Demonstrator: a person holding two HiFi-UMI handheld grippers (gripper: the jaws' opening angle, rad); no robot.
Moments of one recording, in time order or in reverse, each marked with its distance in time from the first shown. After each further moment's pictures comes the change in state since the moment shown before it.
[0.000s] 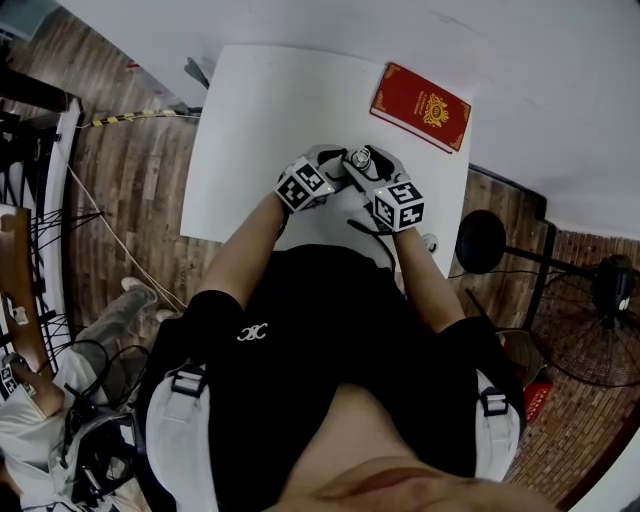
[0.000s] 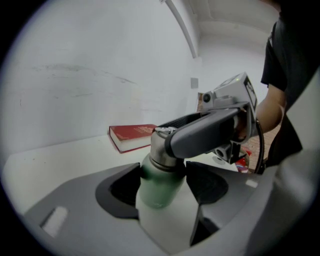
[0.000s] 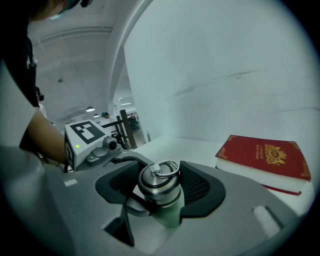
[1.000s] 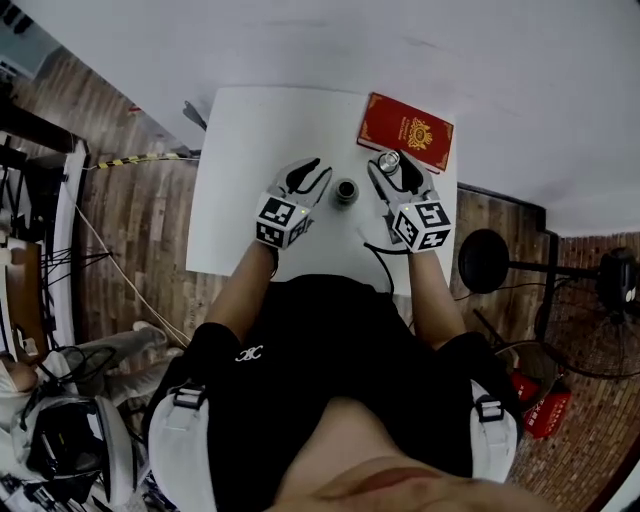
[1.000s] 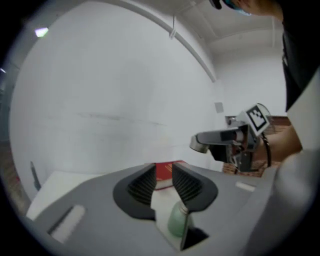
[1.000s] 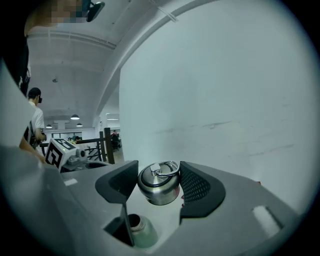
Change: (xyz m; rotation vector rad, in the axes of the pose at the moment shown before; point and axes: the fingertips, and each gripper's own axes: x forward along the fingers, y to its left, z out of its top) left arm -0.092 0.037 0.090 -0.059 -0.326 0.365; right arm -0.084 -0.039 0.112 -0.043 -0.284 -0.207
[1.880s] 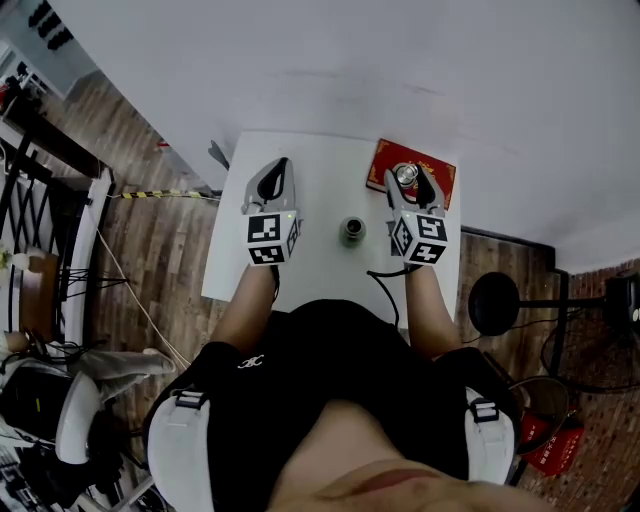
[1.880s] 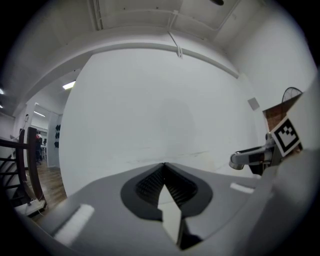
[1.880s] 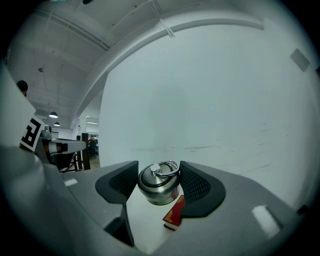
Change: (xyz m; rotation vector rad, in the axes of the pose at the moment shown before) left arm -0.075 0.082 0.133 0.106 -0.182 0.502; right arm 0.005 -0.031 0.066 -0.014 -0.113 -0.252
